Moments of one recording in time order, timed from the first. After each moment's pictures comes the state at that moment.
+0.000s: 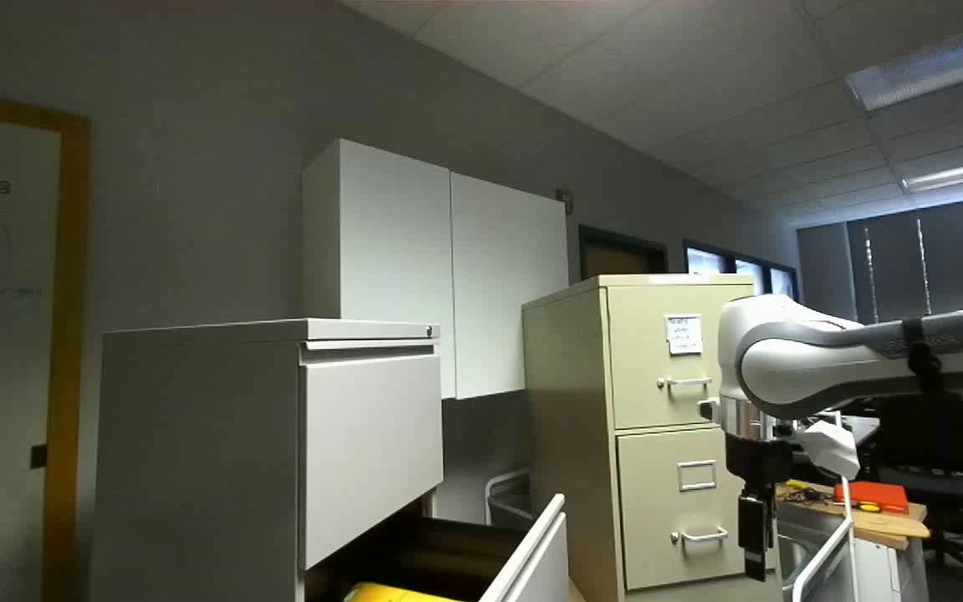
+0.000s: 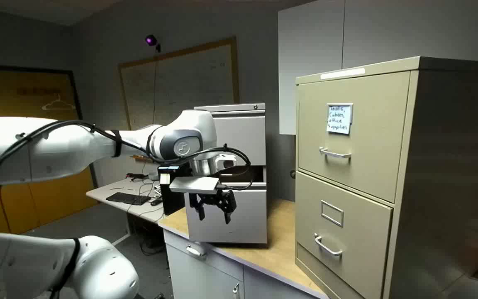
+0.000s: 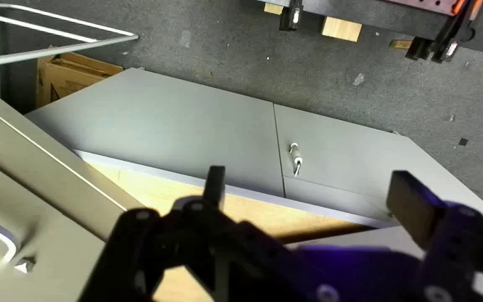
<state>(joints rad) -0.11 -0.90 -0.25 -2.60 -0.23 1.79 -0.42</state>
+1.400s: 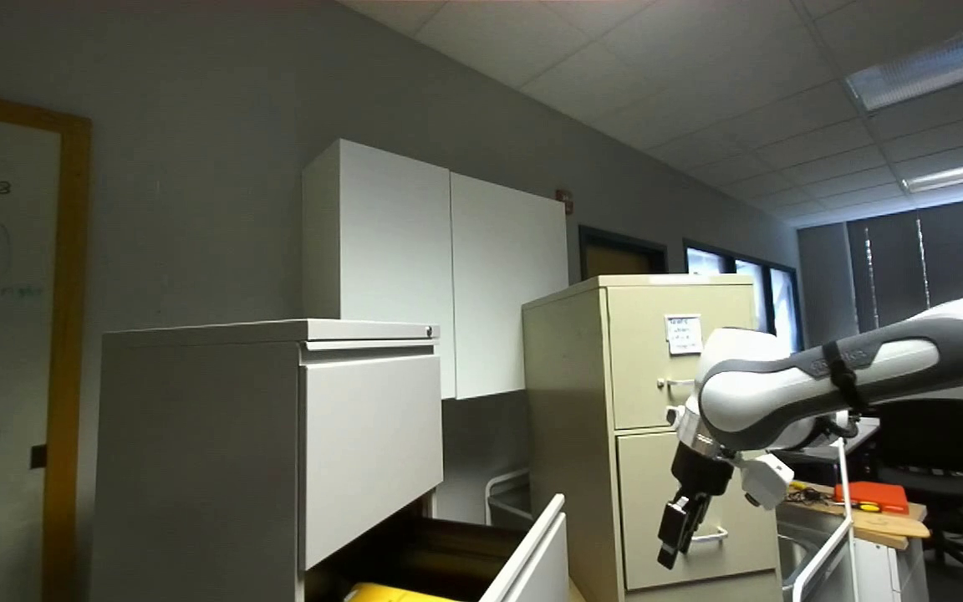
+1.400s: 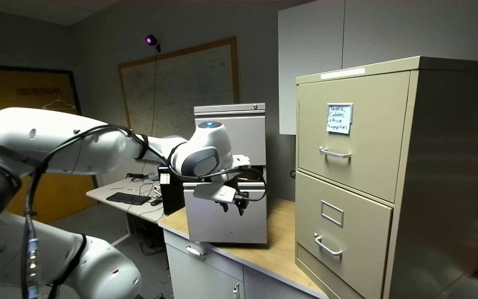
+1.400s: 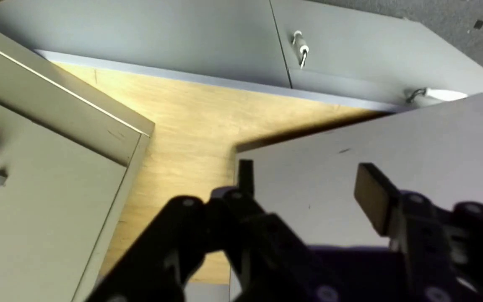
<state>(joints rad) -0.04 -0.72 -0.32 -2.63 -0.07 2.25 -0.42</state>
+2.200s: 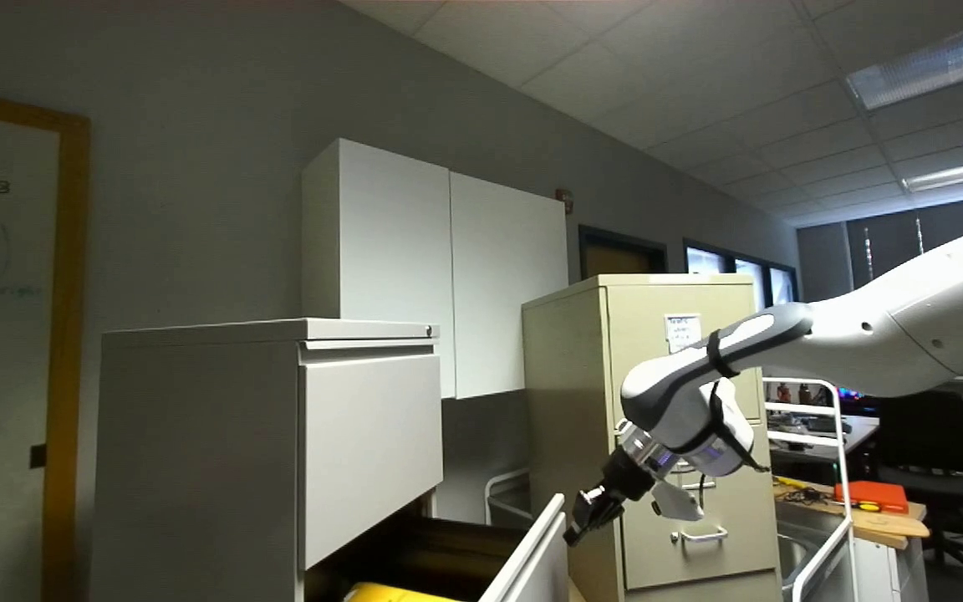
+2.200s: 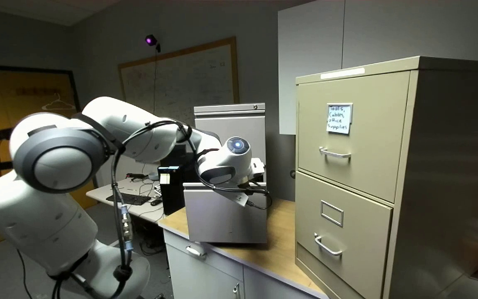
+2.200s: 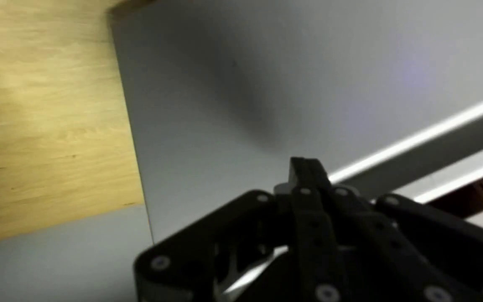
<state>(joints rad) 0.28 -0.40 -0.52 -2.48 0.61 2.55 -0.73</state>
